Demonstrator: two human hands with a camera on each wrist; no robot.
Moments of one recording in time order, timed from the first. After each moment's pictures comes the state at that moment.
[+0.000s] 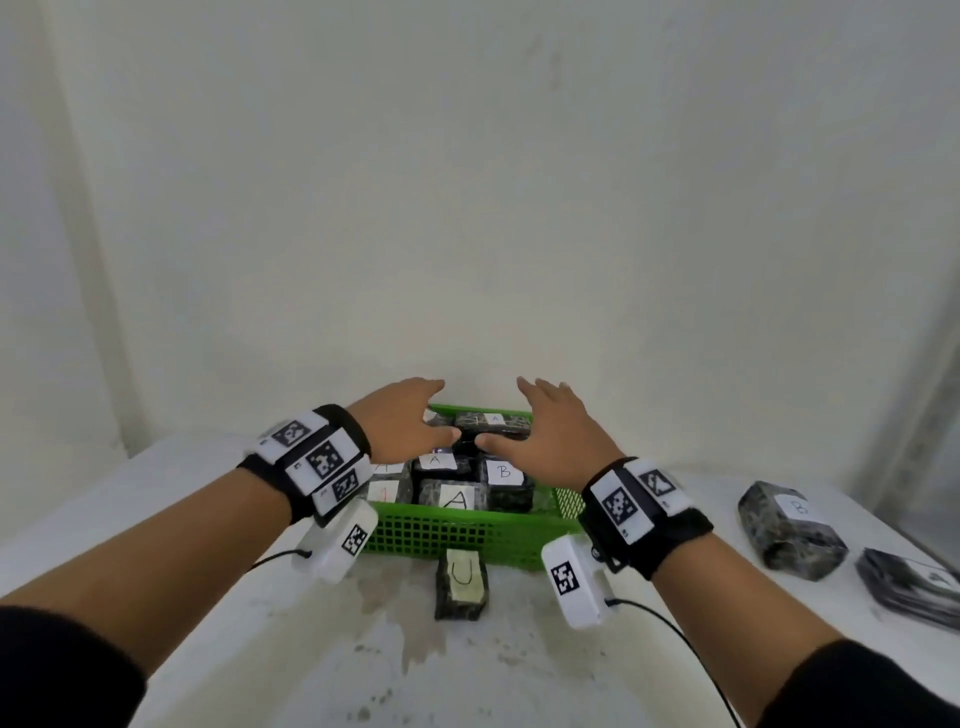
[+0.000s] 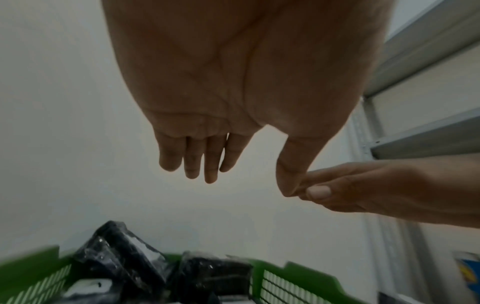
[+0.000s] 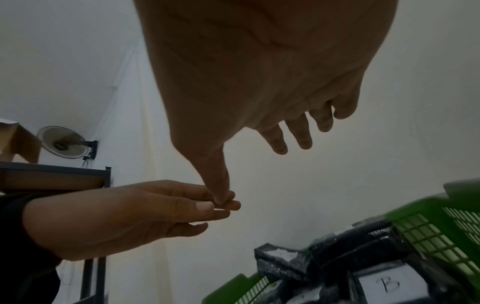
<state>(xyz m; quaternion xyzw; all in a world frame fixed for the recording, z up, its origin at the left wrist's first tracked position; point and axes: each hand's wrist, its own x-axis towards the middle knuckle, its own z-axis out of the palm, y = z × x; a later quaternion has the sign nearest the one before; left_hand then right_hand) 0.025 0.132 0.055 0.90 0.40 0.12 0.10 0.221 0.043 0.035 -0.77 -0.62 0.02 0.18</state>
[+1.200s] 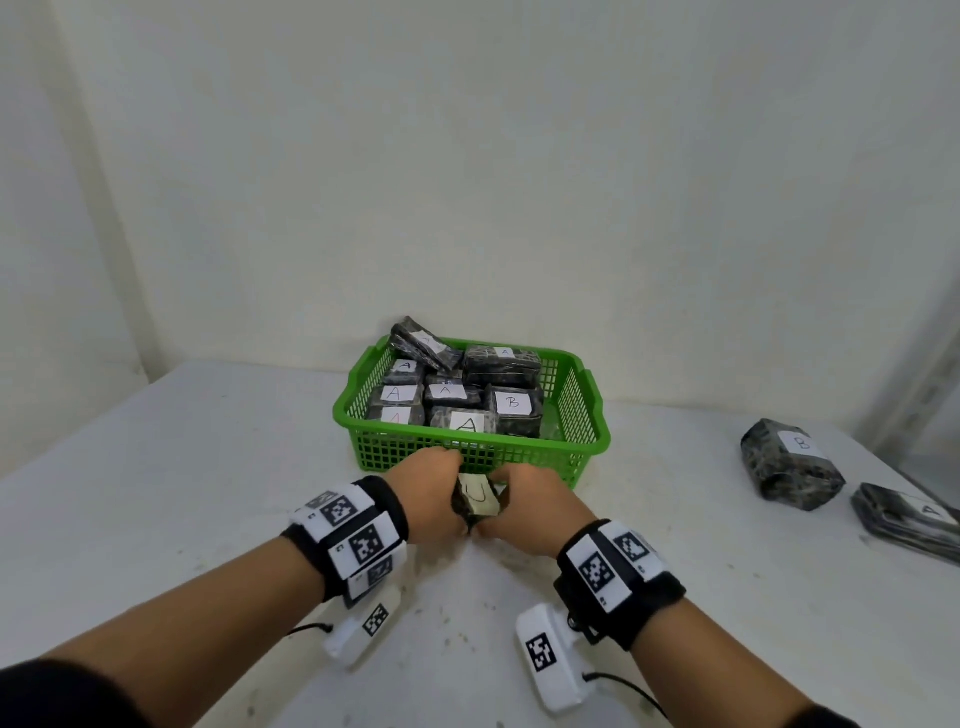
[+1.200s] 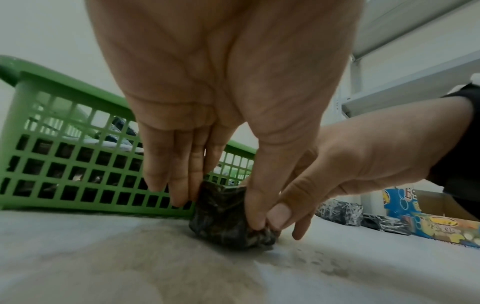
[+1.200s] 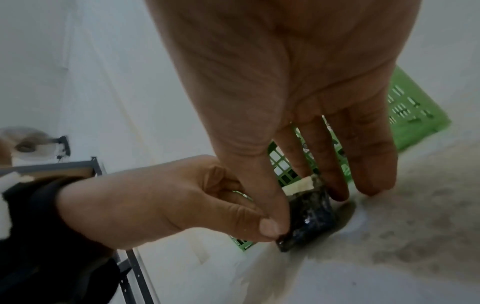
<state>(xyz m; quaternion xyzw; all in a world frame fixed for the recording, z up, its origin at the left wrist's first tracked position) 0.031 0.072 -0.064 0.90 0.42 0.01 0.11 0.168 -0.013 -0.060 -0.77 -0.60 0.17 0.14</state>
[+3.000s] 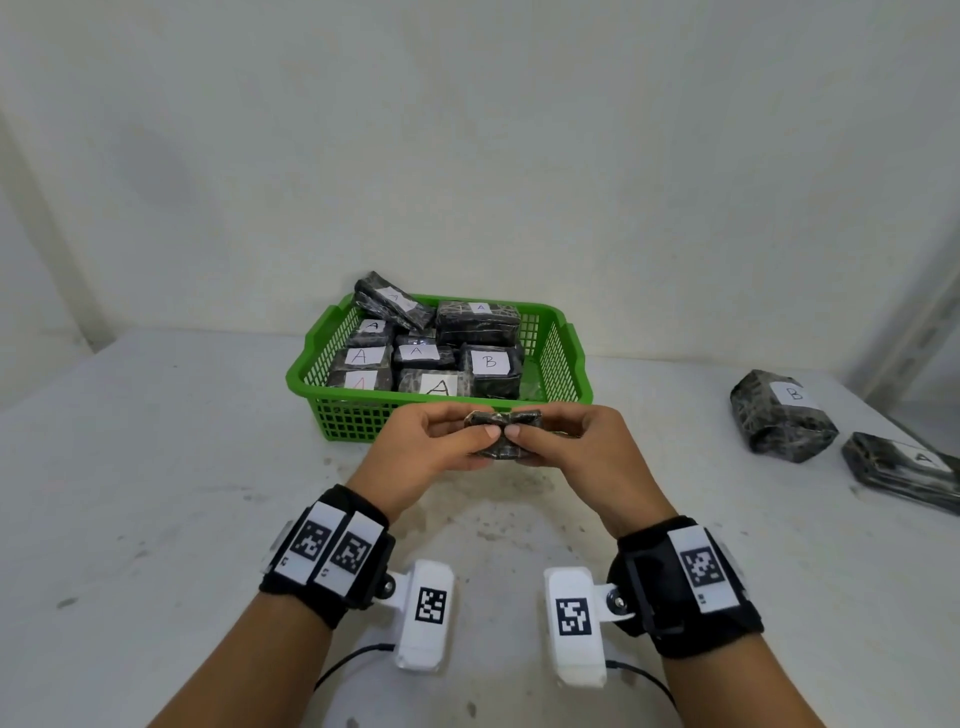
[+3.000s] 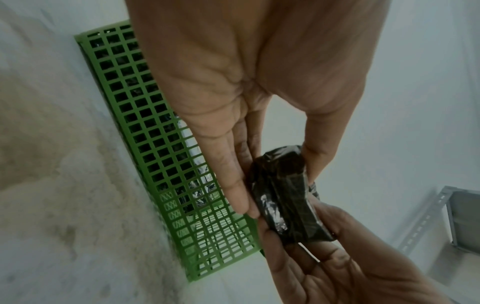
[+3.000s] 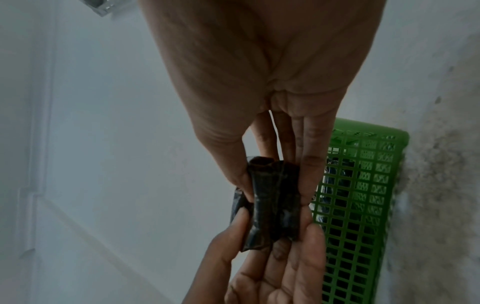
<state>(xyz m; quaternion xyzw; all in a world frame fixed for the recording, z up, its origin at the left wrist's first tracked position) 0.052 0.045 -0.074 0.61 0.29 0.37 0.64 0.227 -0.039 -0.072 -0.57 -0.44 0.33 0.60</state>
